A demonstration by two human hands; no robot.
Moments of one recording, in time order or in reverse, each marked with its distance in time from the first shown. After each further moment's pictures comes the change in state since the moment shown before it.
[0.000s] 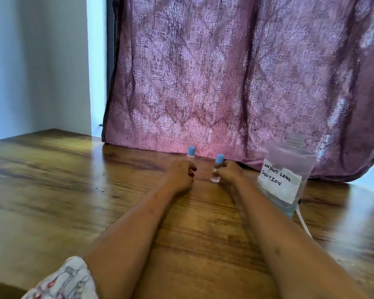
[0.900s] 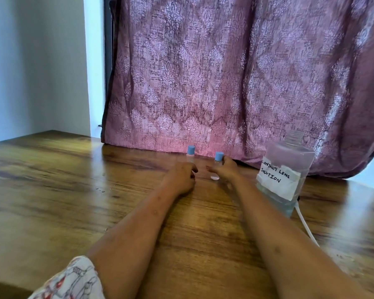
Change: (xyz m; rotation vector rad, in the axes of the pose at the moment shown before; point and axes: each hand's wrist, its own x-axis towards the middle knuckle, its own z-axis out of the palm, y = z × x) left_hand -0.006 0.003 0.002 0.128 -0.093 0.028; right_hand 0.000 -0.003 0.007 0.090 -0.003 -0.046
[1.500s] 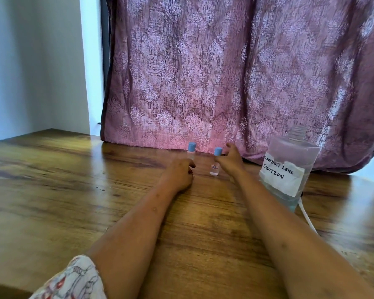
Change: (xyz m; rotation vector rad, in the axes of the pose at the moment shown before) left_hand 0.001 -0.006 -0.002 -0.004 0.045 -0.016; right_hand 0.002 -0.008 -0.007 0.116 0.063 -0.098
